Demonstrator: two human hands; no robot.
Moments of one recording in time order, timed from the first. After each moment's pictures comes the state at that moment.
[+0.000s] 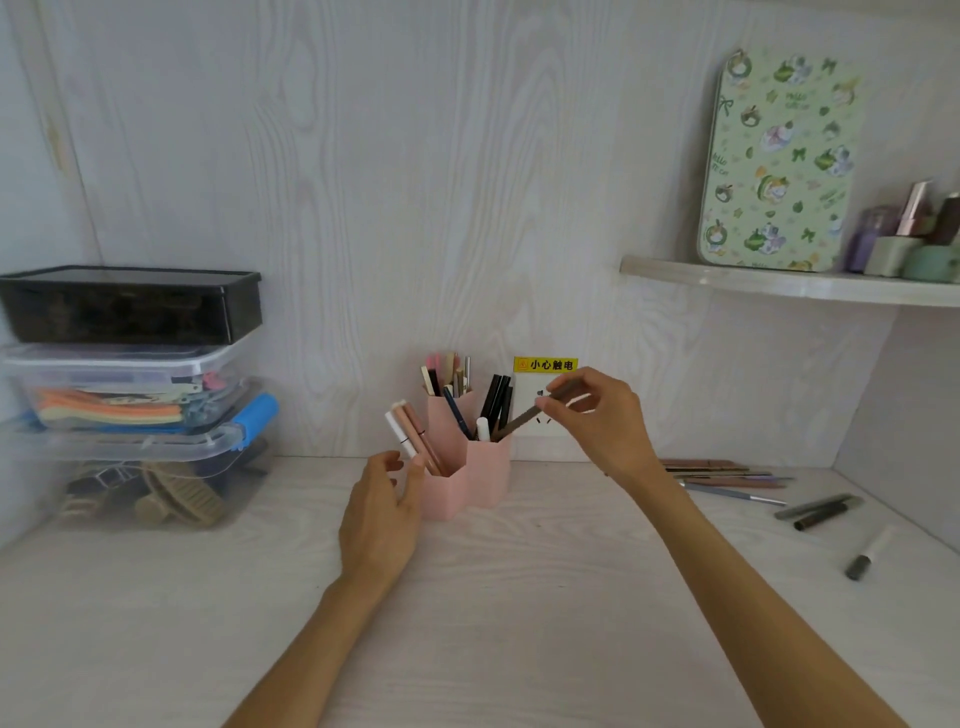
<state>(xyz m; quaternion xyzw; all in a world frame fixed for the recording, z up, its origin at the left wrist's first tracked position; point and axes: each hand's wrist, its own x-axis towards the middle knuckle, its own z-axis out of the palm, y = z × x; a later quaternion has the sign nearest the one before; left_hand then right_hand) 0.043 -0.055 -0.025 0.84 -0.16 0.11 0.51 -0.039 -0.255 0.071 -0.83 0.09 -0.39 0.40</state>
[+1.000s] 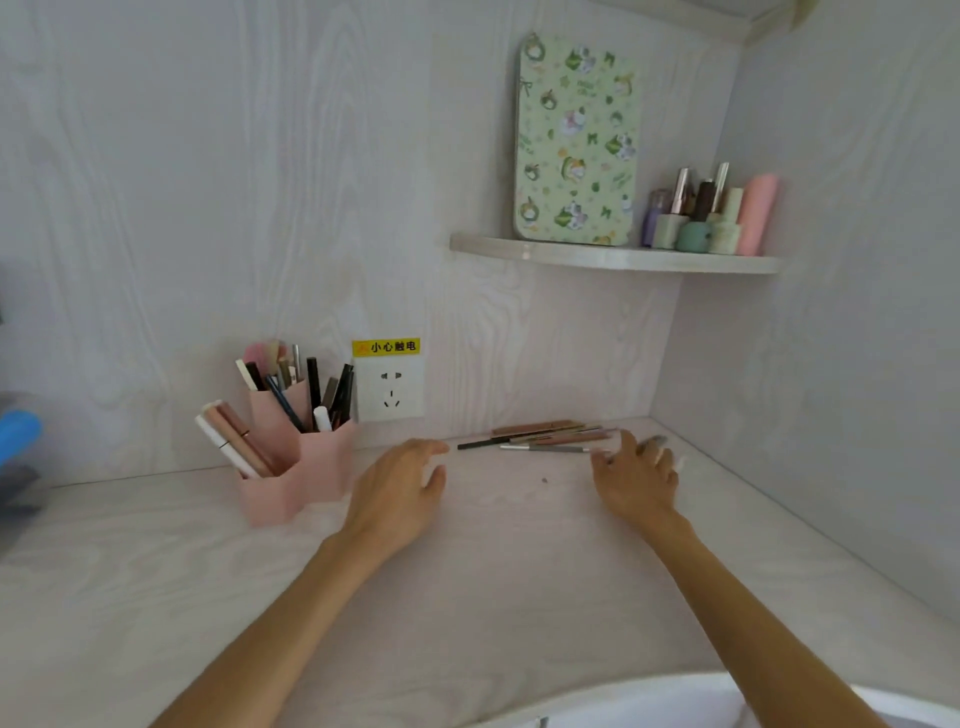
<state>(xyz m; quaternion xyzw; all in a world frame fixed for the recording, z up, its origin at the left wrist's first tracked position) -0.017 -0.172 -0.005 0.83 -0.44 0.08 0.34 -0.167 -0.391 -0.011 -0.83 0.50 -0.20 0.15</state>
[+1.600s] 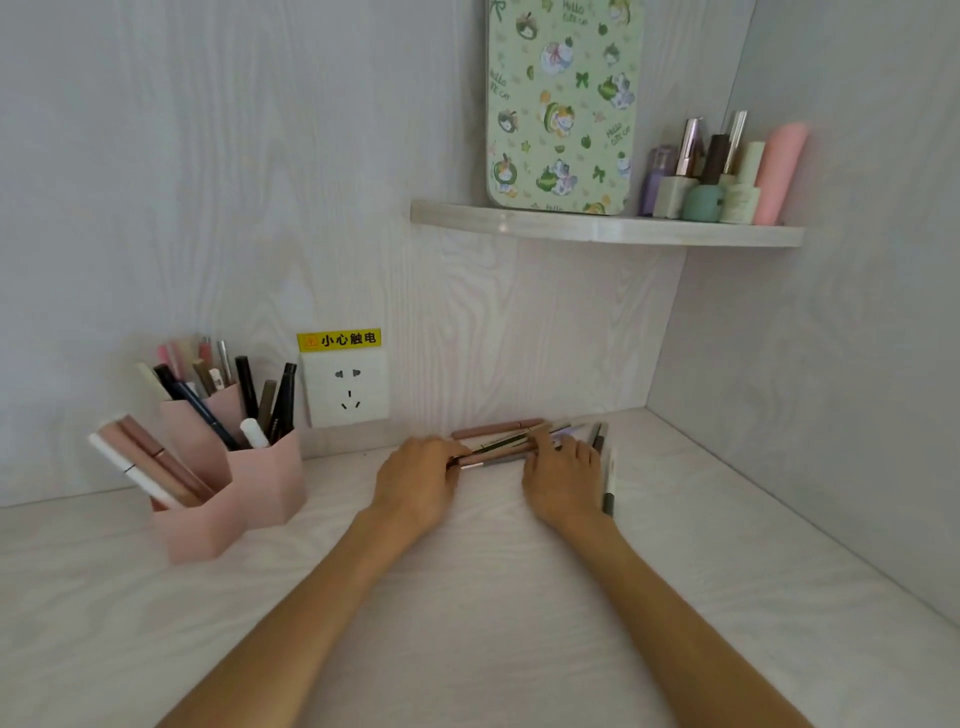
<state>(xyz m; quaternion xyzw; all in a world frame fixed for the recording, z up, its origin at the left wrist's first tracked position) 0.006 -0.266 -0.019 0.83 -0.48 0.05 0.27 -0.106 -0.396 -0.032 -0.89 0.41 -0.18 0.07</state>
